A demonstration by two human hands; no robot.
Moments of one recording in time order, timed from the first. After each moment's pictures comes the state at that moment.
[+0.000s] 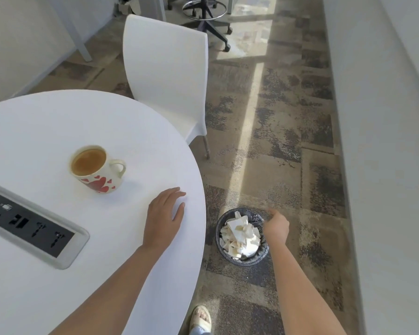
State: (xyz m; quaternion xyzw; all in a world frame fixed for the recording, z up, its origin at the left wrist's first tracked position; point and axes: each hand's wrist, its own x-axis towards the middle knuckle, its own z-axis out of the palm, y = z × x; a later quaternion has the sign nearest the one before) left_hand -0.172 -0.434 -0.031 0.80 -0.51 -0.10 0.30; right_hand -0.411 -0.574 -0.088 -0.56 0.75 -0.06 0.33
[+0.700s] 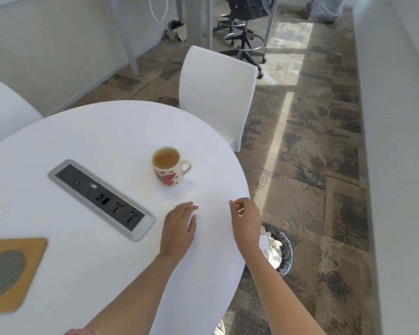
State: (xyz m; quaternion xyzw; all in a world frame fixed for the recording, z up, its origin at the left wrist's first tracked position) left_hand -0.131 -0.335 -0.002 0.83 -0.47 -0.08 0.29; right_hand -0.258 -0.453 0.011 -0.72 0.54 -0.29 0.33
